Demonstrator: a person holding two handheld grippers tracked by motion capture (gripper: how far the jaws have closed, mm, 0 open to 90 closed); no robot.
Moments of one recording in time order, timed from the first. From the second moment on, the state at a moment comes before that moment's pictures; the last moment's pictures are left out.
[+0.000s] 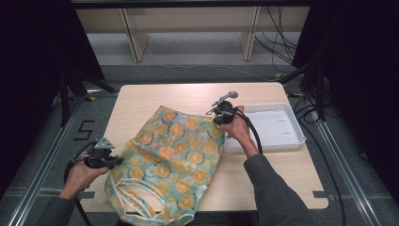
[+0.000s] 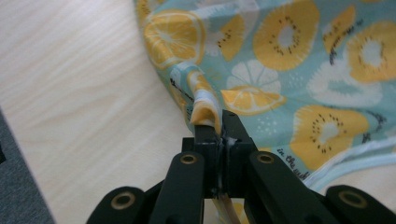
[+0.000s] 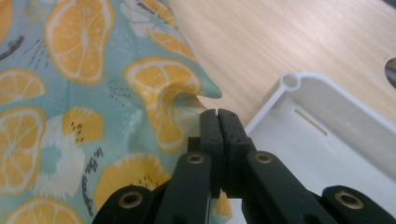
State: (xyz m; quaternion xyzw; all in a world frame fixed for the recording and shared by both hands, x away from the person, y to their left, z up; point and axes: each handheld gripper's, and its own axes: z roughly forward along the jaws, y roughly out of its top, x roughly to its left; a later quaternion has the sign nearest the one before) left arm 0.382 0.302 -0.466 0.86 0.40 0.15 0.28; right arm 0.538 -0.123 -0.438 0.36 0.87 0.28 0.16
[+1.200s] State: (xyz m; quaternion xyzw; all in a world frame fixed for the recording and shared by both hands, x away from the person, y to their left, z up) left arm 0.371 0.291 -0.437 0.85 0.41 0.09 0.31; right arm 0.417 -0.175 -0.463 0.43 0.86 0.28 0.03
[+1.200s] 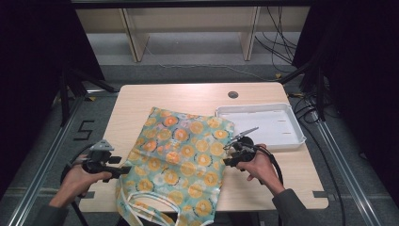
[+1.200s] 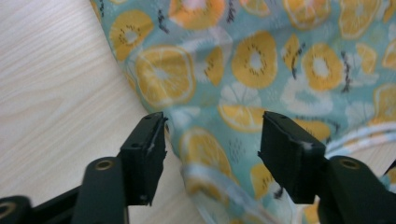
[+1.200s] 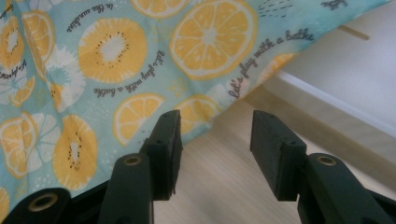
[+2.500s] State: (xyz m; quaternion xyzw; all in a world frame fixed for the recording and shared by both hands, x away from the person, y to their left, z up) left arm 0.389 0.277 -0.485 0.86 0.41 0.07 0.29; right arm 0.517 -0.088 -0.443 0.37 0.88 0.26 0.13
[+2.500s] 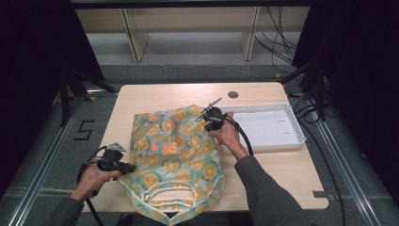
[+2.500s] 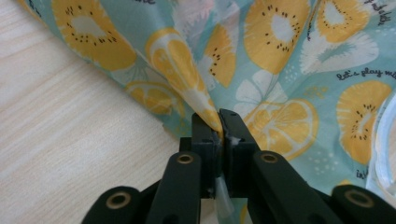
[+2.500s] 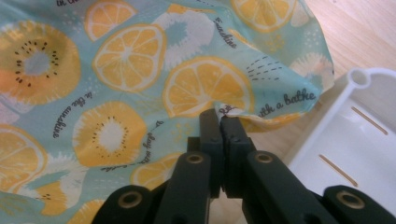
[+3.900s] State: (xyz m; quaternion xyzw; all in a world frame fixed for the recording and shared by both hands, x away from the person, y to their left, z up) left arm 0.324 0.257 -0.436 0.85 0.38 0.12 0.35; right arm 0.381 -0.157 -0.422 0.31 0.87 0.39 0.05
